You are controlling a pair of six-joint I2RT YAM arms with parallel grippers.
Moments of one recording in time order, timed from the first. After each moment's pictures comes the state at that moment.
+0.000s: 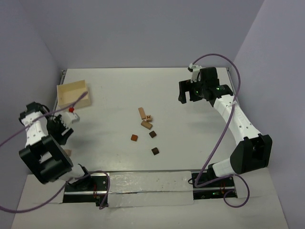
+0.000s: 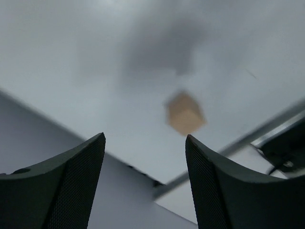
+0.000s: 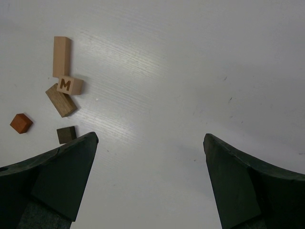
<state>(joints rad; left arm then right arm) 0.58 1.41 1.06 -1.12 0.24 1.45 0.21 1.41 1.29 -0.64 -0.21 -0.01</state>
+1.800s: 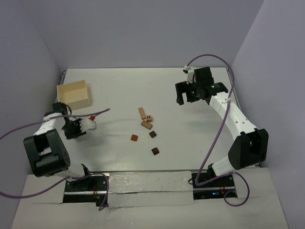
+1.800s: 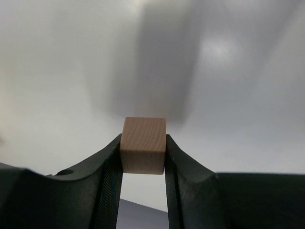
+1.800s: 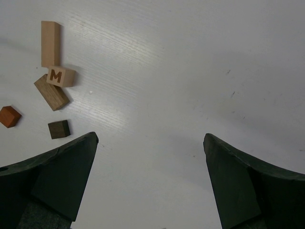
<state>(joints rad) 0.26 1.49 0.89 -0.79 0.20 1.57 0.25 1.47 1.32 -0.69 -0.16 -0.03</state>
